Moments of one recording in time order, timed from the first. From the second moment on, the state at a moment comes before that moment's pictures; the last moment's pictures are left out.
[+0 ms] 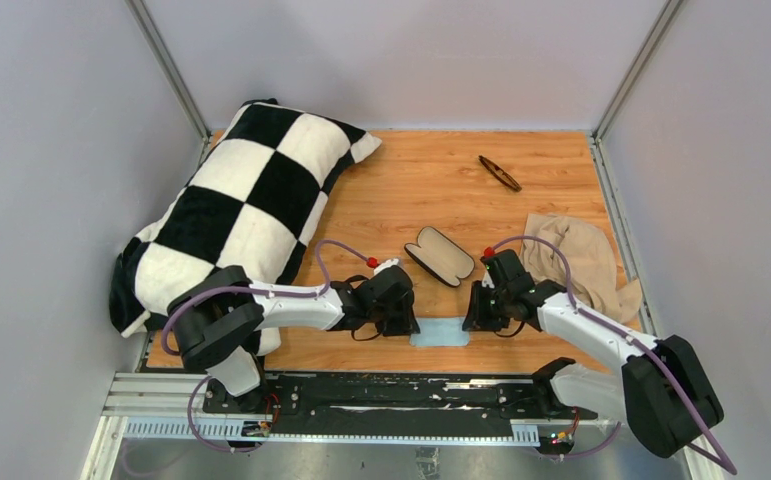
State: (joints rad) left arm -1.06 1.60 0.74 -0.05 -0.01 -1.09; right arm 0.50 1.10 0.46 -0.44 -0.22 0.54
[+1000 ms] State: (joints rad) left arm -1.06 1.62 0.74 -0.03 0.01 -1.10; right arm 0.51 1.11 0.44 -0.41 -0.26 0.54
